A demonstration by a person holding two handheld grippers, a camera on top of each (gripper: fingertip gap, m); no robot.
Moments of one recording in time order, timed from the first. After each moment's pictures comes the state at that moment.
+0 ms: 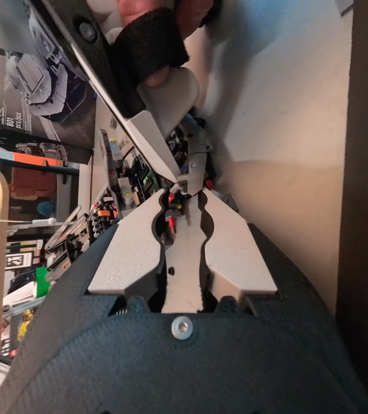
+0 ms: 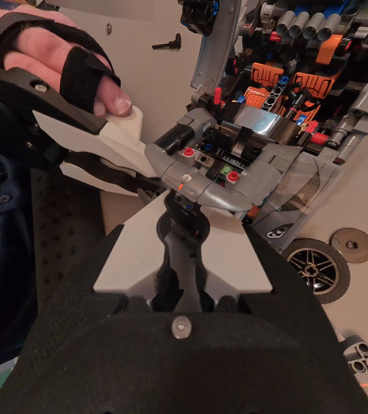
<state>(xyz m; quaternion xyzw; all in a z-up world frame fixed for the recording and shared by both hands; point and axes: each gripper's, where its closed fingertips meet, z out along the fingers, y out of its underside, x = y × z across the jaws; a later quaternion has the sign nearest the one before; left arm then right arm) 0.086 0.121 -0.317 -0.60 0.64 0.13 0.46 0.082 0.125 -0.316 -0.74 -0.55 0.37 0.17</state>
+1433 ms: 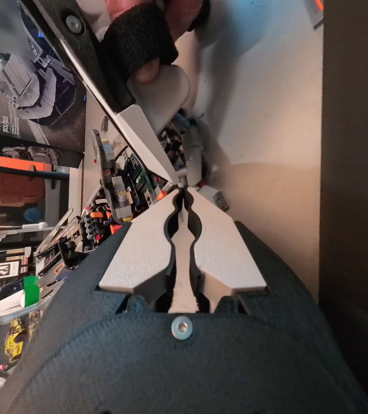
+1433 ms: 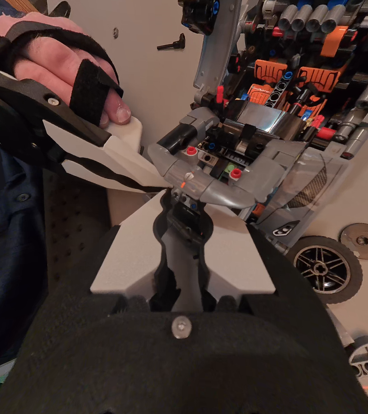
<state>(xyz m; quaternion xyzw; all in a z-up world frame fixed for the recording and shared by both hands) 0.087 0.113 -0.319 -0.60 0.65 0.11 0.45 0.085 0.122 -0.314 -0.74 -0.54 0.38 0.16</state>
